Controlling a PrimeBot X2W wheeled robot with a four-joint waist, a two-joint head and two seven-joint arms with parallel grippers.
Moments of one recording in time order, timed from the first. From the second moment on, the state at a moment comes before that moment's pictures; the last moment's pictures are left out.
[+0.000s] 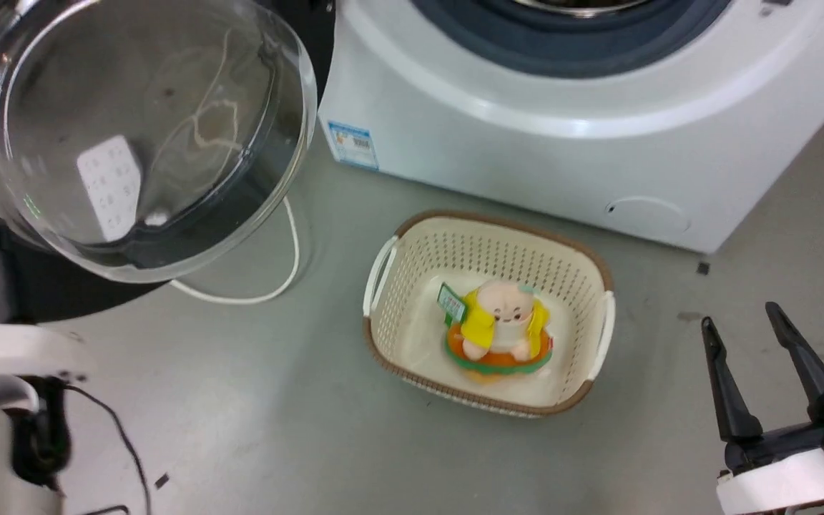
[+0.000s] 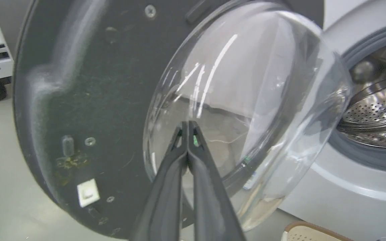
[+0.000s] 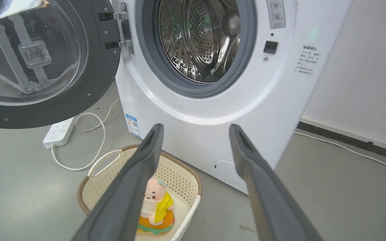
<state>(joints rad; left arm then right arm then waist) -0.36 0.39 0.11 0.32 -0.50 0.03 -0.23 0.01 -0.13 -0.07 -0.10 0.01 0.13 -0.20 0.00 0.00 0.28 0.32</state>
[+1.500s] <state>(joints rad) 0.08 0.17 -0.21 0.08 -0.22 0.16 -0.26 0.10 -0.06 -0.08 -0.01 0.04 0.13 -0.24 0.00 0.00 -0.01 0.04</state>
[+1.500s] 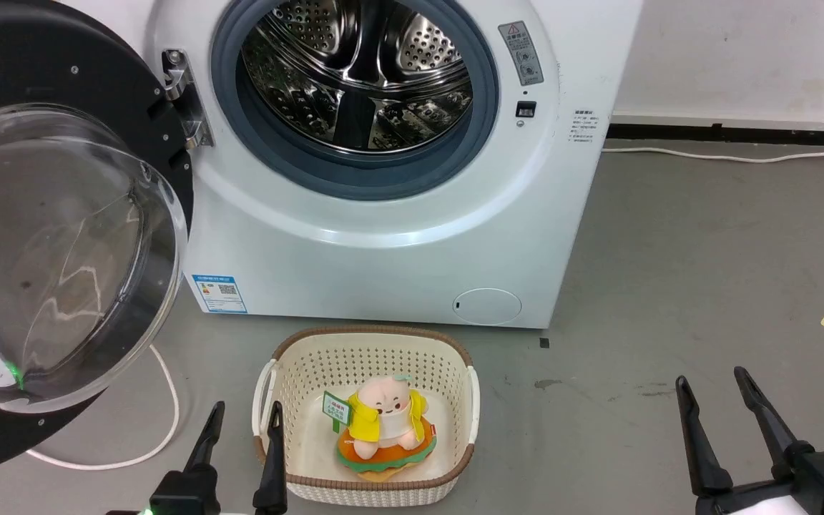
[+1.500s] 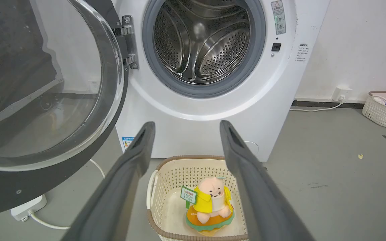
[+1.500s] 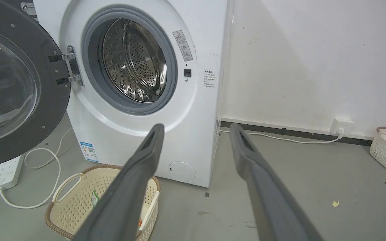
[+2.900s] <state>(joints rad) 0.08 0.16 -0.18 0.07 -0.19 0.14 -0.22 0.09 -0.06 -0.06 0.00 0.03 0.13 -0.21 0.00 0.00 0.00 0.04</state>
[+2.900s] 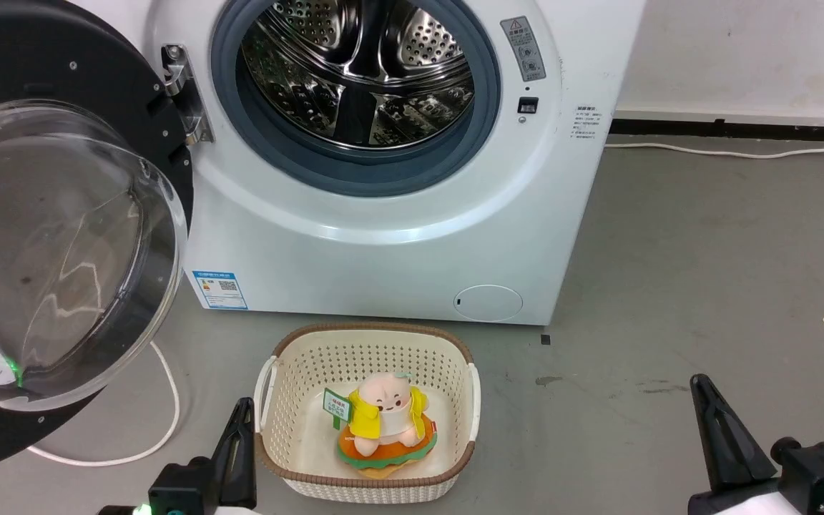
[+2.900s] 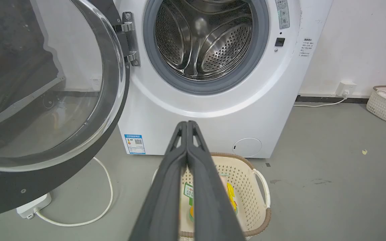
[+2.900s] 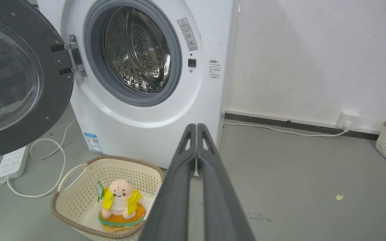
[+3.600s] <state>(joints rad) 0.06 0.14 -0.15 0.05 -0.15 0.11 -0.18 0.08 -0.06 -0.05 0.00 0.03 0.13 -0.17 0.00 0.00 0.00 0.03</state>
